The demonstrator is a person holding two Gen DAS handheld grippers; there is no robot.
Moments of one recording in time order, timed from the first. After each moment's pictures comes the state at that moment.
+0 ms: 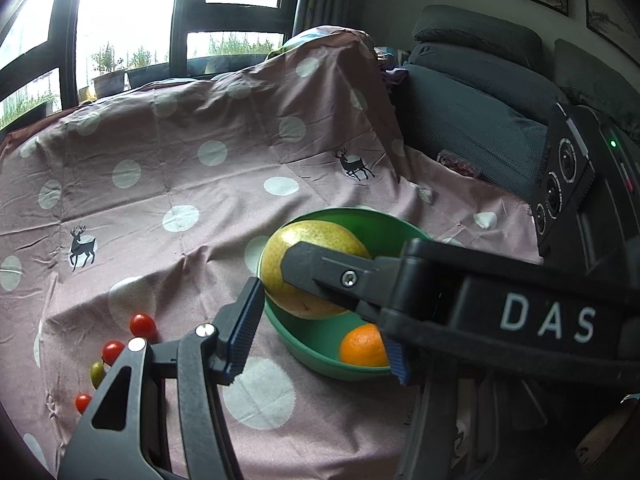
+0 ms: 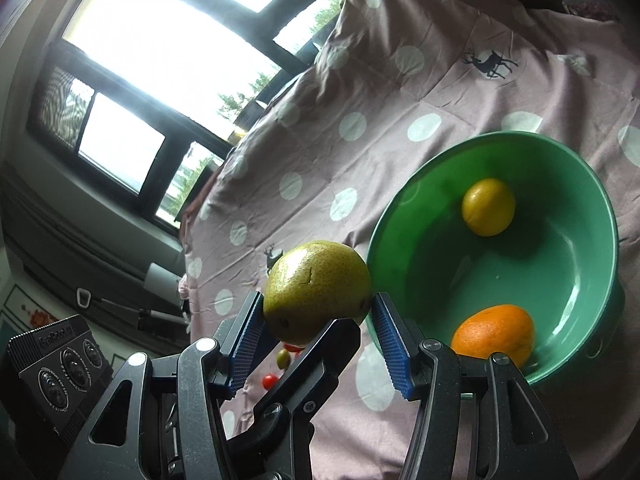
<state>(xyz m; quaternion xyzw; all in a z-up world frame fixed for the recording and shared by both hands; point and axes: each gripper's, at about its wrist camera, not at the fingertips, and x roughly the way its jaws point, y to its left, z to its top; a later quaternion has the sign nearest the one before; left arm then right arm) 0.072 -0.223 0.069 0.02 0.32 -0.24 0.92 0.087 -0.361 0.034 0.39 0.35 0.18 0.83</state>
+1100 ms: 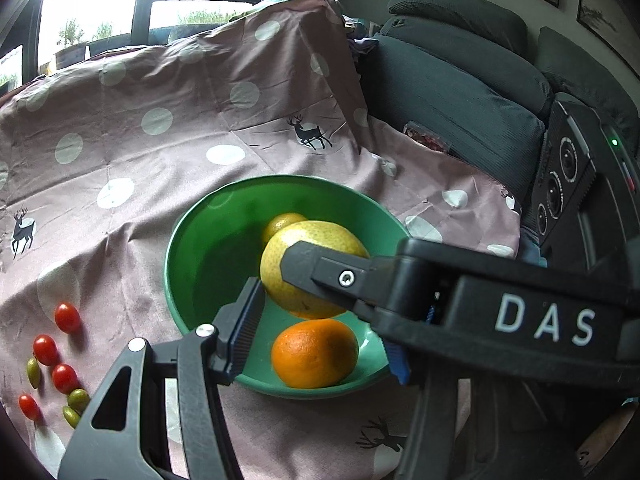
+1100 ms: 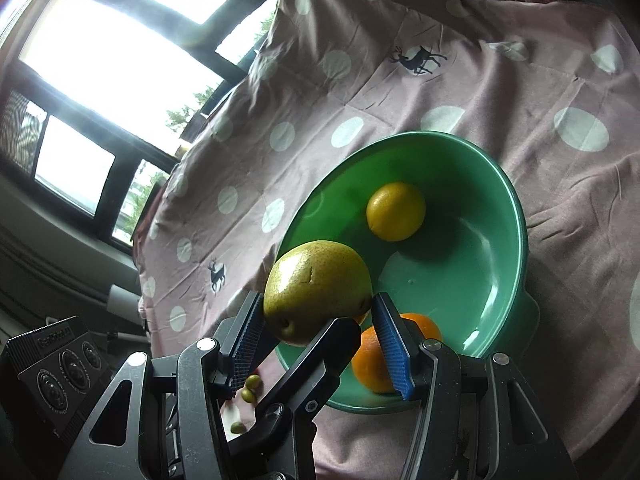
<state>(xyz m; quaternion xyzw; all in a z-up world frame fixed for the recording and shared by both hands) 0.095 -0.271 0.039 0.00 0.37 -0.30 0.88 0.086 -0.406 0.009 0.39 0.39 0.10 0.83</state>
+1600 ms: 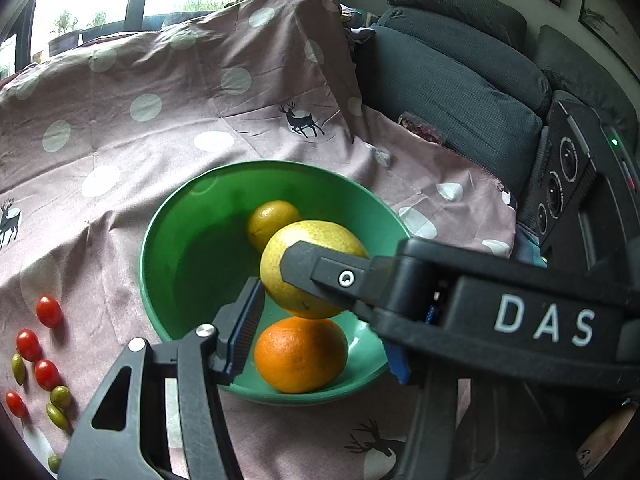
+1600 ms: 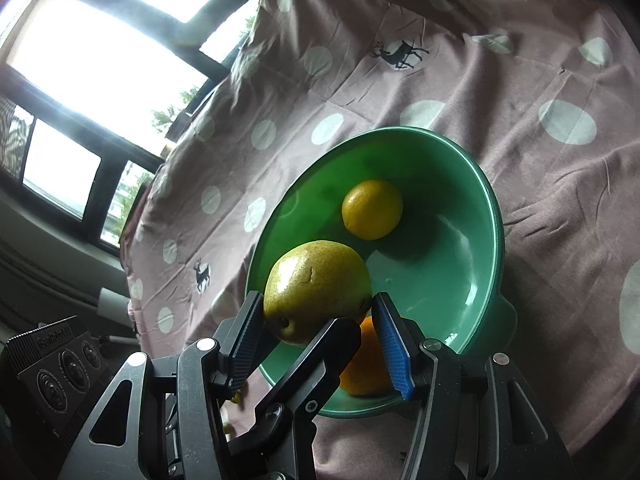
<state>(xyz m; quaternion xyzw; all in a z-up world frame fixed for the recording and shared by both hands) 0.101 -0.281 0.029 -0.01 0.39 -0.31 0.87 0.088 -0.414 0.001 0.39 0.40 0.08 0.82</state>
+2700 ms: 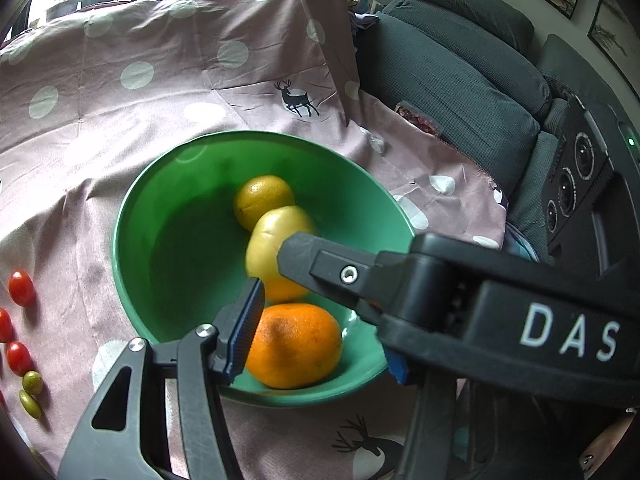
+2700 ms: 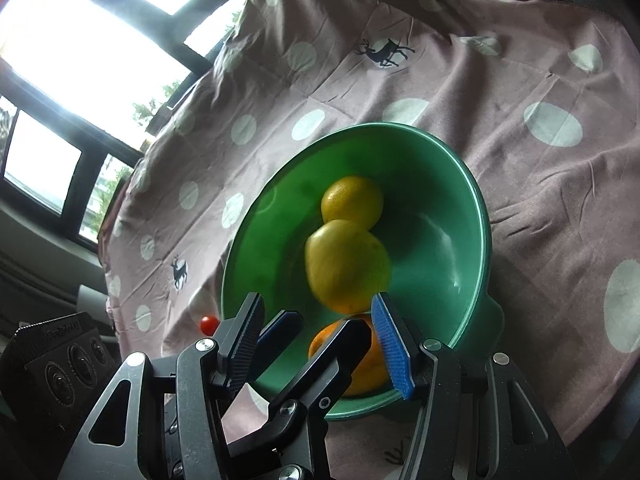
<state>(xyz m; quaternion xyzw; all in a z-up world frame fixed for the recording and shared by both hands) 0.110 -0.282 0.014 -0.04 0.42 -0.33 0.84 0.090 -0.413 -0.002 0.37 0.42 0.04 0.83</state>
